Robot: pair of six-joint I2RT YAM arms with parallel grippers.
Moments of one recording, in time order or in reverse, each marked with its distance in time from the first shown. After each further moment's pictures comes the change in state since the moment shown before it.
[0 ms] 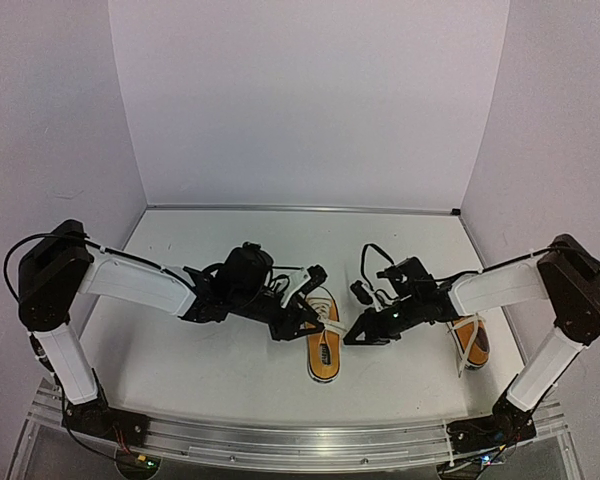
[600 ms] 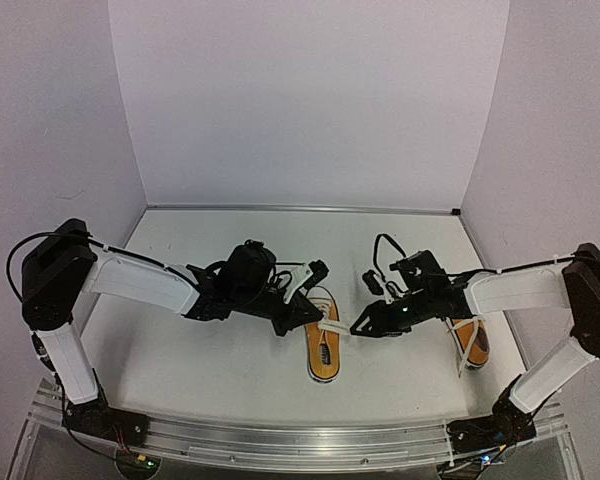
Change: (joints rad) left arm 0.000 0.019 0.029 -0.001 -0.070 0.004; right arm -0.022 -0.120 -0.019 -0.061 0.106 -0.008
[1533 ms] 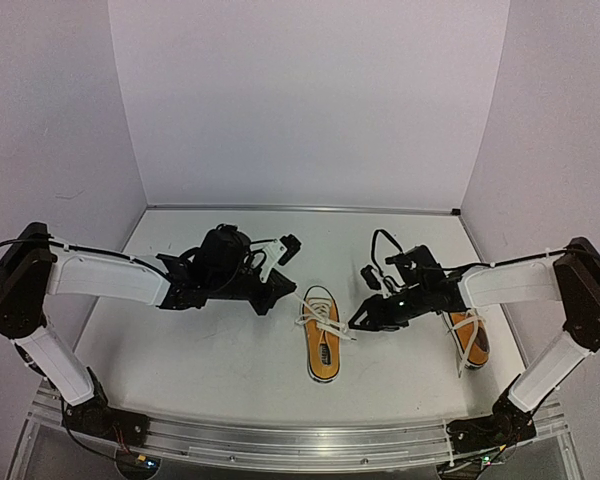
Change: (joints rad) left arm 0.062 -0.170 -0.060 -0.080 -0.237 0.023; right arm -0.015 0.053 0.054 -0.006 0.006 -0.004
